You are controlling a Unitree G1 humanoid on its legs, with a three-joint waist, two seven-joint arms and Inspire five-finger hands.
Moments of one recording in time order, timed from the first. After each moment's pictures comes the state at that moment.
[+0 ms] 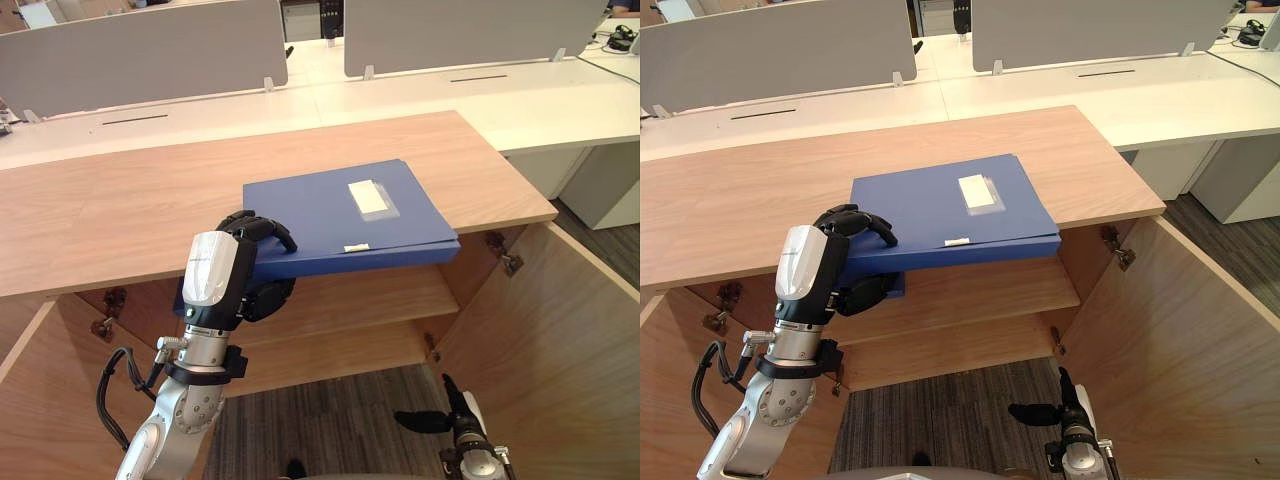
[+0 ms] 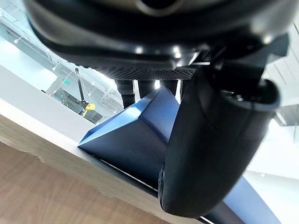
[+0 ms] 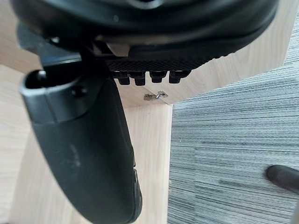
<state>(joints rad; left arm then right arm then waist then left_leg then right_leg) 0.22 0.37 -0.11 -0.39 0.68 -0.23 0.35 0.17 -0.17 0.00 0.70 -0.11 -0.08 -0.16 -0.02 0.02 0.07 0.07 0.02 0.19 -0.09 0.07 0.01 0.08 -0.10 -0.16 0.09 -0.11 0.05</state>
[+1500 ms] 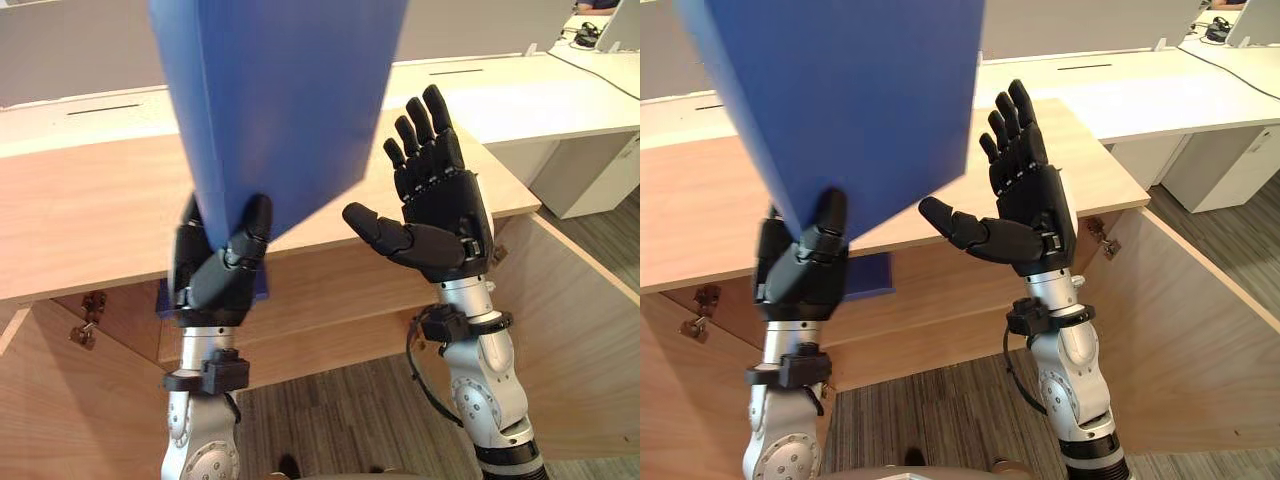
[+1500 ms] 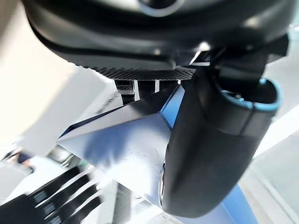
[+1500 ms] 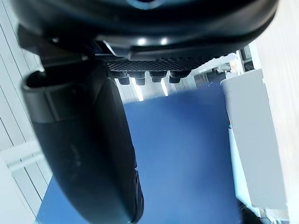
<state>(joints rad) 0.30 0.10 -0.21 -0.55 -0.87 -0.19 -0.07 -0.07 -0.19 0.15 -0.36 0.53 -0.21 0.11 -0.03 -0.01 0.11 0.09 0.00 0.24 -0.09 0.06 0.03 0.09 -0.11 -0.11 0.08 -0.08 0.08</state>
